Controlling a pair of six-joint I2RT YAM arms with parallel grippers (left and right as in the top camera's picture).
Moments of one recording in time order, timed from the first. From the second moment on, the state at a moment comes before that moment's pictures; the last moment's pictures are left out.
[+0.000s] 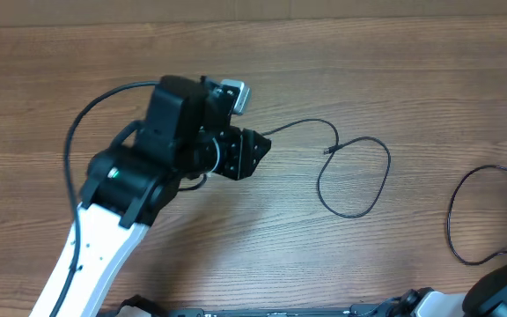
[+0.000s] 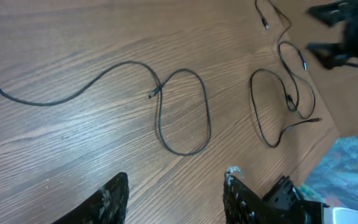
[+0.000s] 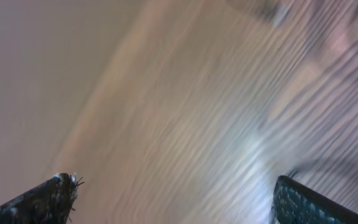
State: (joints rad) left arm -0.47 1.26 1.43 -0.93 0.39 -0.31; right arm -0.72 1.54 1.21 -0.51 -0.41 0.44
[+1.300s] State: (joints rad) left arm -0.47 1.15 1.43 -1.05 0.38 -0.31; right arm 0.33 1.81 1.05 -0.65 -0.05 0.66
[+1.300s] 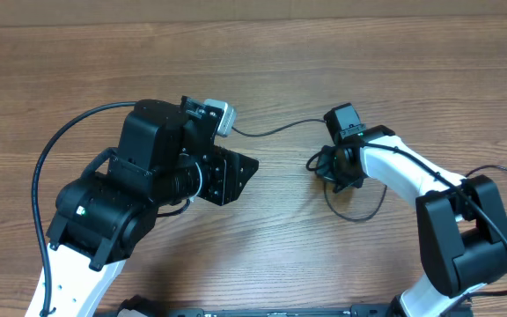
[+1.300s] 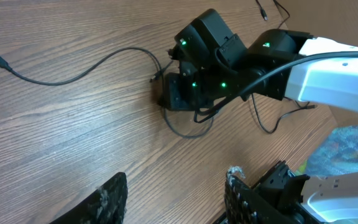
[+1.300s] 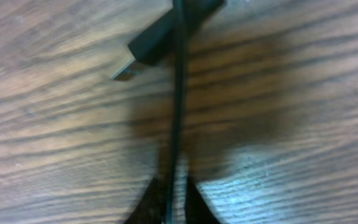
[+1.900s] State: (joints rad) left arm -0.47 1.15 1.43 -1.07 0.37 -0.31; right arm -0.01 1.81 1.35 -0.59 0.10 0.62
